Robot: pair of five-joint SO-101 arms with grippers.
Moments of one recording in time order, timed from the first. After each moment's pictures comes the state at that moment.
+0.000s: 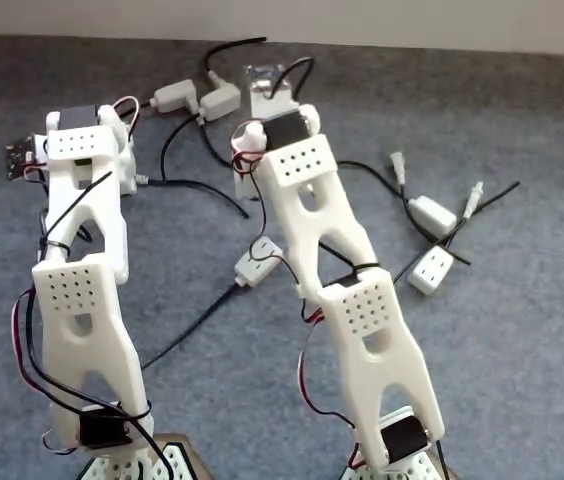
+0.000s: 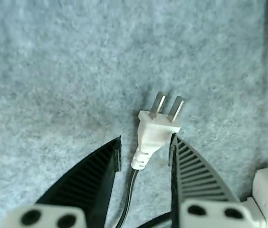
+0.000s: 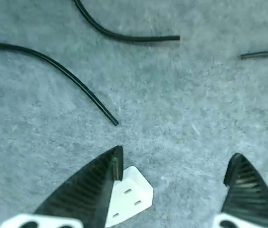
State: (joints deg) left arm -15.8 52.0 -48.1 78.8 94.1; right arm -29.6 55.7 -72.3 98.8 -14.6
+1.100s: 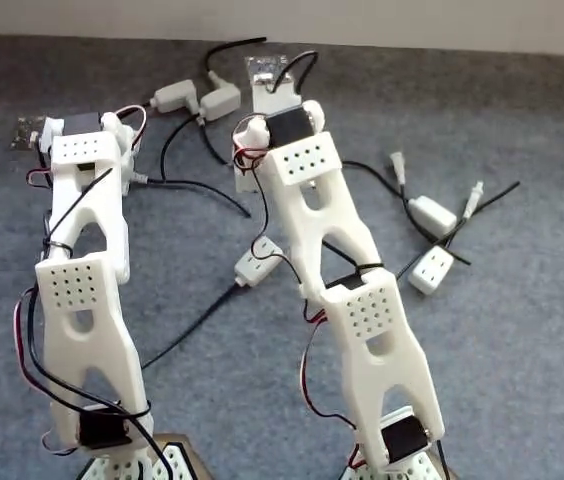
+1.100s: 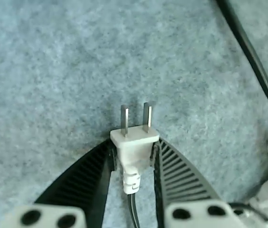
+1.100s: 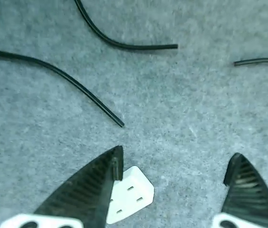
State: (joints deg) left arm -16.2 54.8 -49.6 71.9 70.9; right arm -29.5 50.6 -72.3 98.9 -14.6
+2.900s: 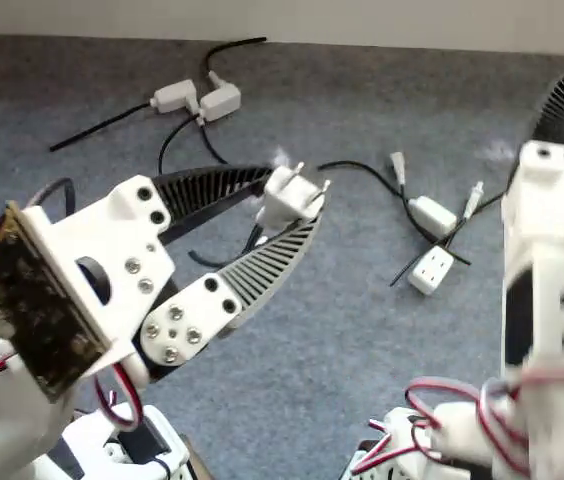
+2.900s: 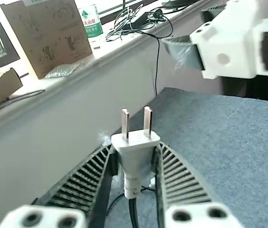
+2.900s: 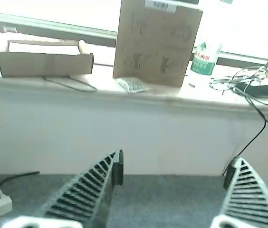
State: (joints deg) left arm 44.1 -30.8 -49.7 97.3 -10.9; right arm 6.0 -21.2 -72.5 98.9 7.6
